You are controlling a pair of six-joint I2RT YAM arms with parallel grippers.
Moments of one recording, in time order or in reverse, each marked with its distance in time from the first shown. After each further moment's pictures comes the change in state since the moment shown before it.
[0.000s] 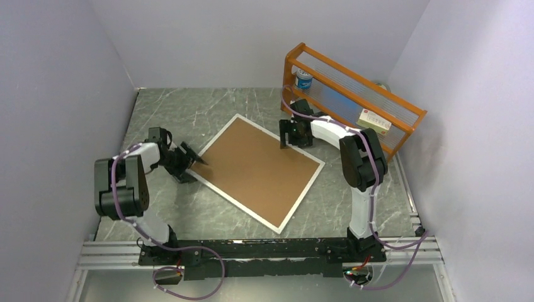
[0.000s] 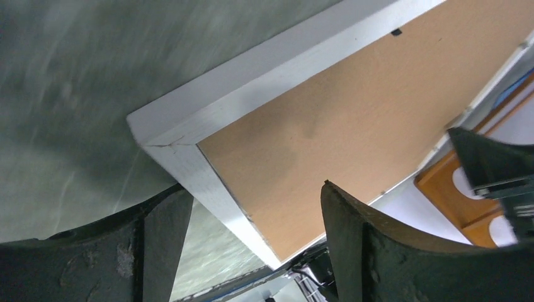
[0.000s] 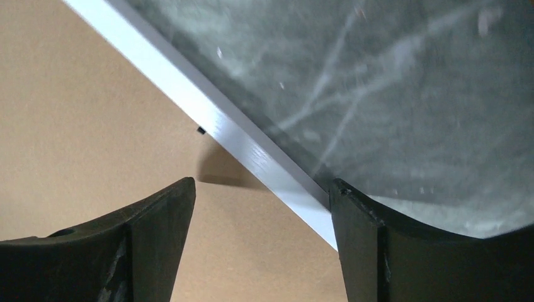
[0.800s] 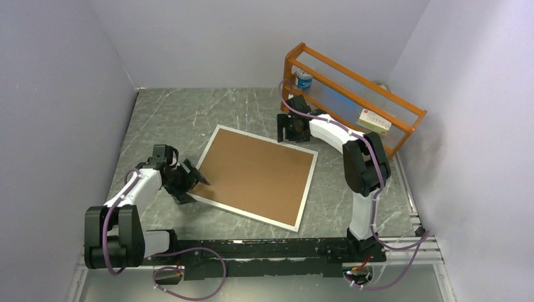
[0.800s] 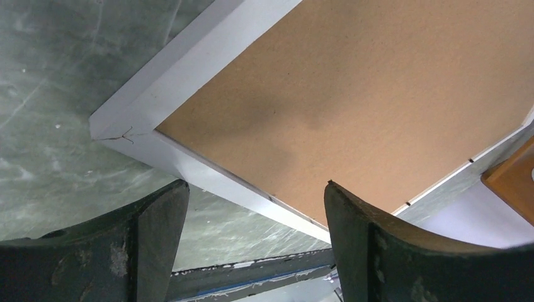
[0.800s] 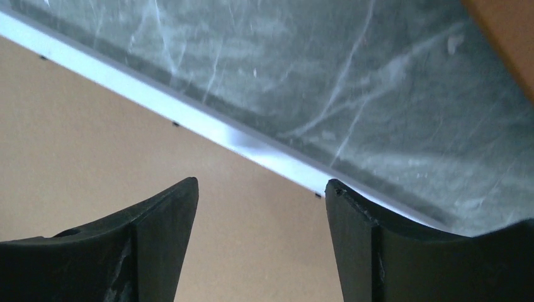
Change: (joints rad) left arm -0.101 -0.375 -0.211 -0.149 -0.146 -0.035; right arm 0.034 -0.109 -0.035 -0.016 0.090 0.050
